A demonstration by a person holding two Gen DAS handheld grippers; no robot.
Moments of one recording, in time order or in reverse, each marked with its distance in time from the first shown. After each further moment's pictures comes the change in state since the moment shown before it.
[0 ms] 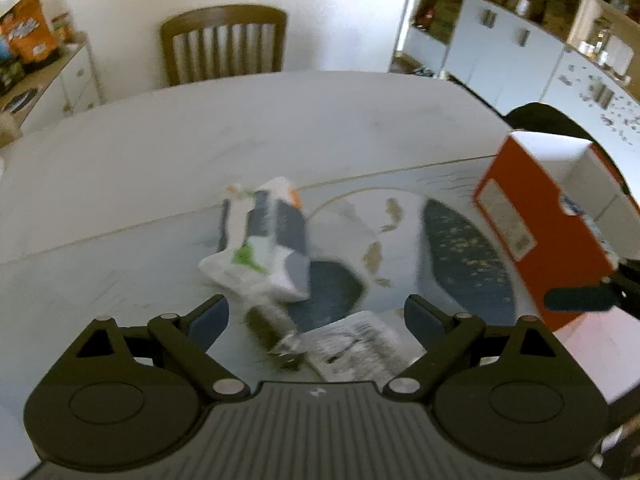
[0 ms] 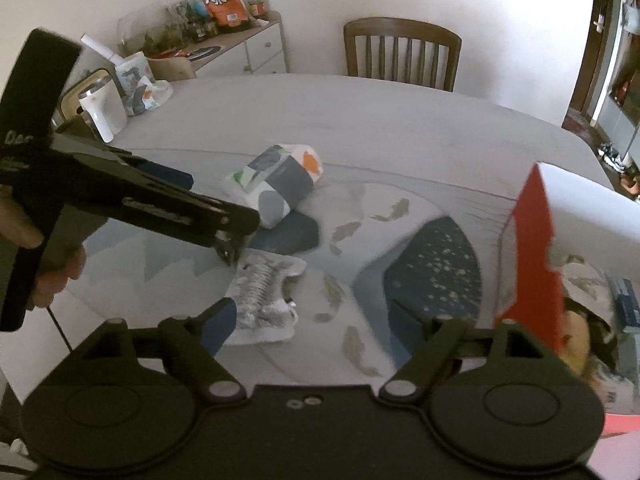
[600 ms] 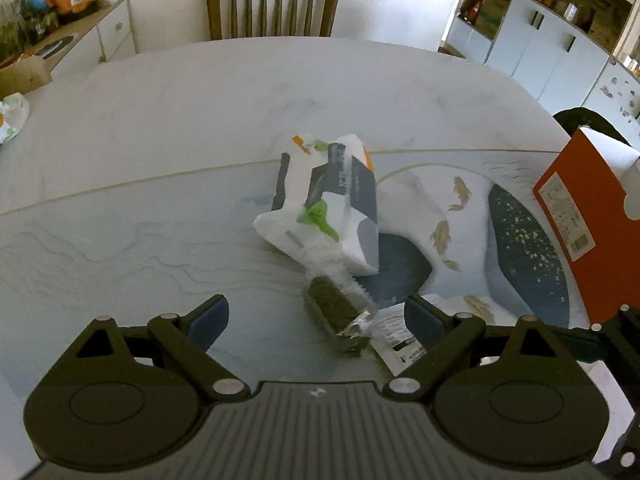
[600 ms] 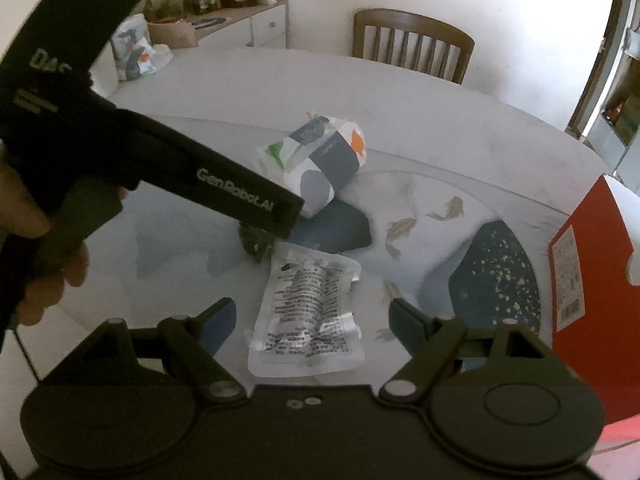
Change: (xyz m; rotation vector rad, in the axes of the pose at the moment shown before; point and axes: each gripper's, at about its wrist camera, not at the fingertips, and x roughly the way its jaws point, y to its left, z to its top) left arm 0.027 0.035 -0.015 -0.098 0.060 0.057; right arm 0.064 0.061 0.000 -0.054 0.029 -0.102
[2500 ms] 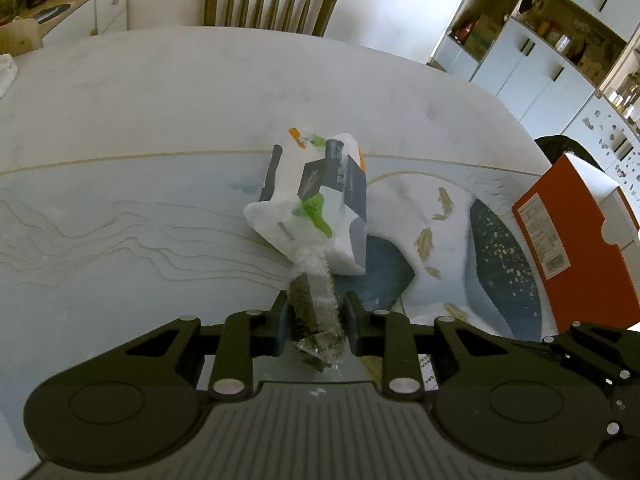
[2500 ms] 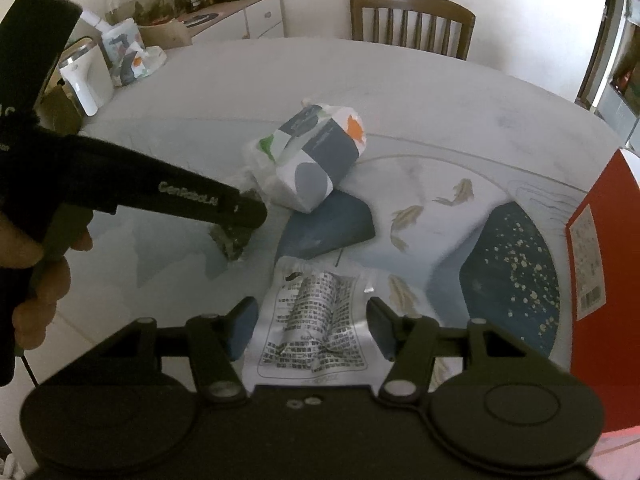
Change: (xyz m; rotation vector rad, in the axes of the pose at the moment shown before) left arm 0.009 0.014 -0.004 -0.092 -0.013 -0.123; right arm 0.008 -0.016 0.006 0.064 0.041 0.070
